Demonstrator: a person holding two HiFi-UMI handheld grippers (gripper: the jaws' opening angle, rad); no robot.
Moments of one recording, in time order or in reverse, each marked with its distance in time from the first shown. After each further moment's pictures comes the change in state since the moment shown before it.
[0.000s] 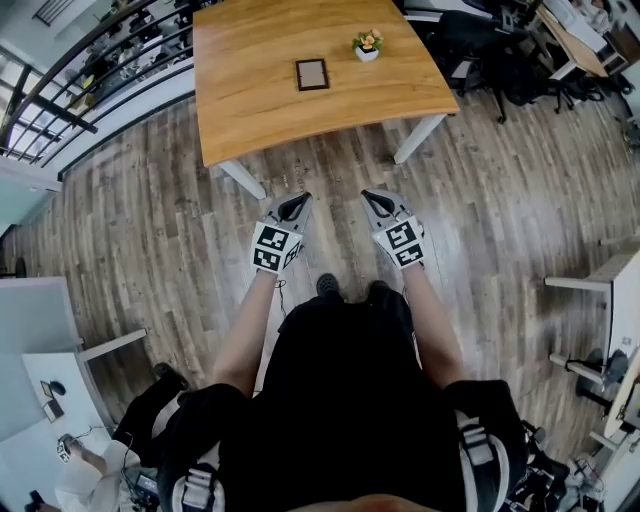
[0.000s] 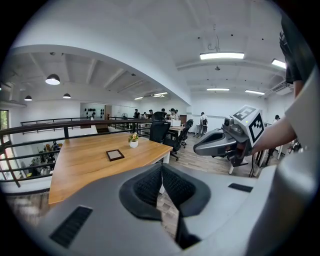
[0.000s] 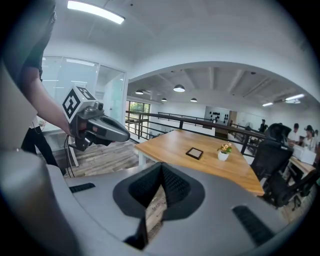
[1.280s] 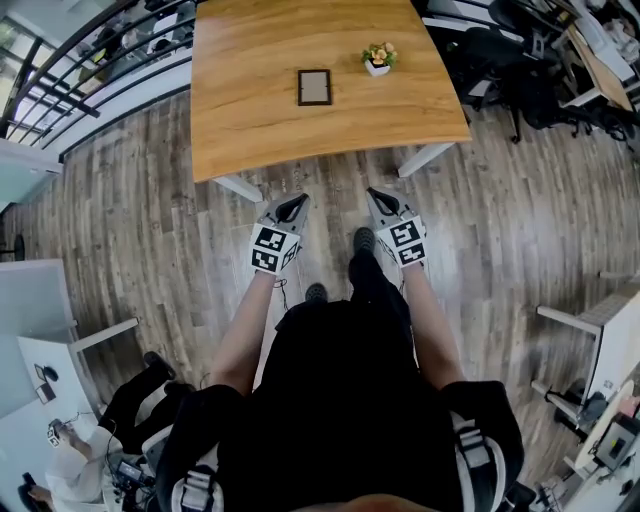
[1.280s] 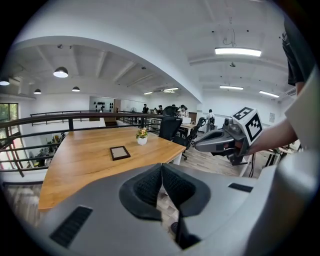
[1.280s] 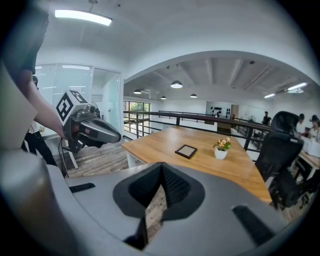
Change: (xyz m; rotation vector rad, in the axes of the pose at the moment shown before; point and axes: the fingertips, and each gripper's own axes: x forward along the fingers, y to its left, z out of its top) left arm 0.097 0.054 0.006 -0.074 0.047 0.090; right arm 0.071 -0.117 -0.018 0.045 0.020 0.041
